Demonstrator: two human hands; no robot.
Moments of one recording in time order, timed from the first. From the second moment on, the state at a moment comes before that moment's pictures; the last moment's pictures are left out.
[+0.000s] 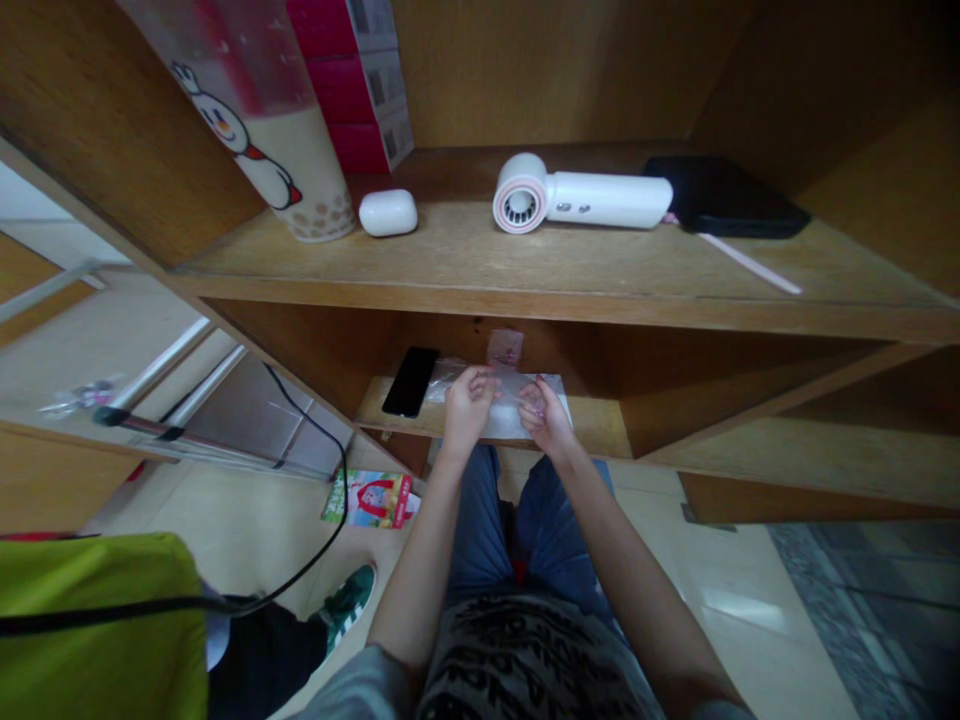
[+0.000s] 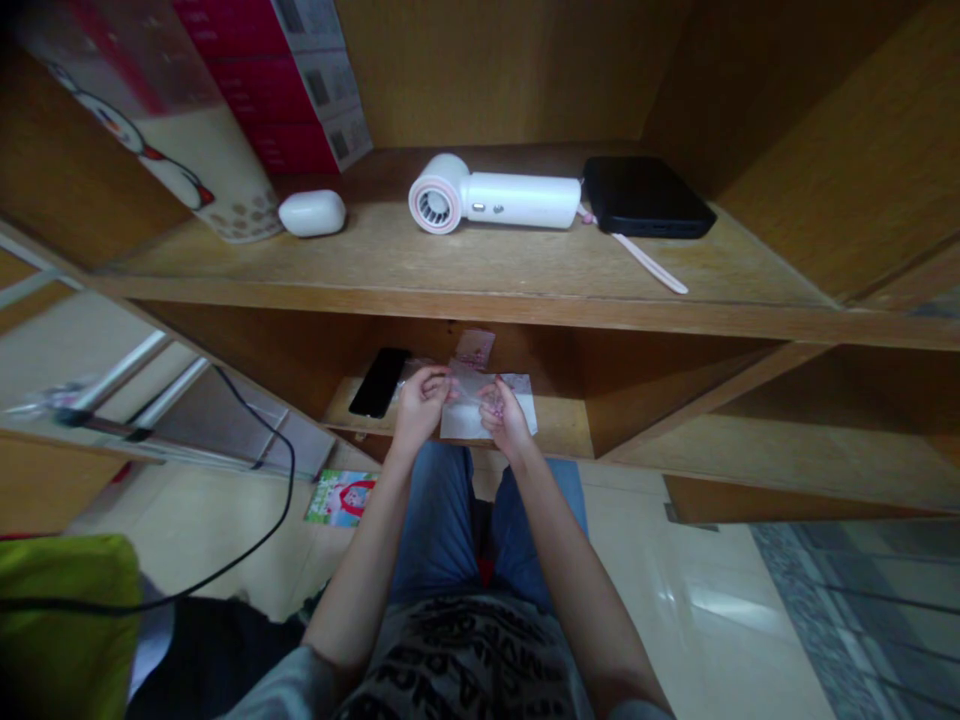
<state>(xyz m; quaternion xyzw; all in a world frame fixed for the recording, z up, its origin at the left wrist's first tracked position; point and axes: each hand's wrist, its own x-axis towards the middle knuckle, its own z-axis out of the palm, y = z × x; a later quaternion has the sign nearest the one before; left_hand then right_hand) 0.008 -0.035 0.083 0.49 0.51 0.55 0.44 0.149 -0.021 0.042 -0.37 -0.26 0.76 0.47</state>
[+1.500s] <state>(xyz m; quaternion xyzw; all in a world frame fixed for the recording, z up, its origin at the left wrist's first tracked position) -0.010 -0.062 0.020 0.60 0.74 0.29 0.10 0.162 0.010 0.022 -0.66 -0.75 0.04 0.04</state>
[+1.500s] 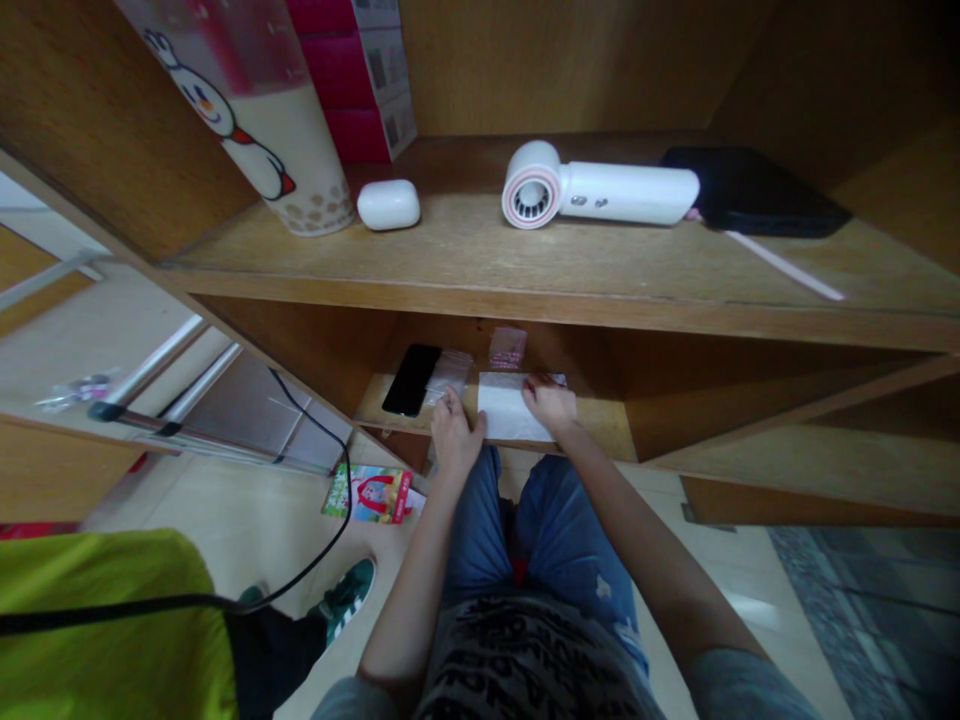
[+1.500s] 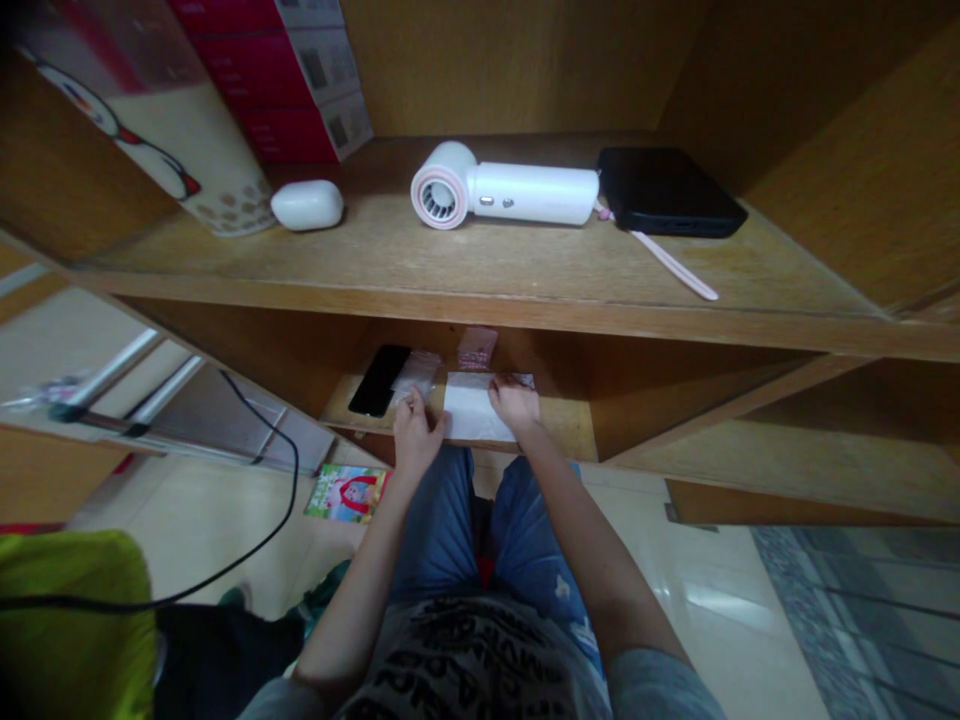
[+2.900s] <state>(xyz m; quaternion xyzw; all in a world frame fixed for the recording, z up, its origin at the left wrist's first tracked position) -0.035 0.013 0.025 0.64 0.75 0.15 -0.05 0.163 0.011 0.016 -0.65 -0.76 0.00 0.03</state>
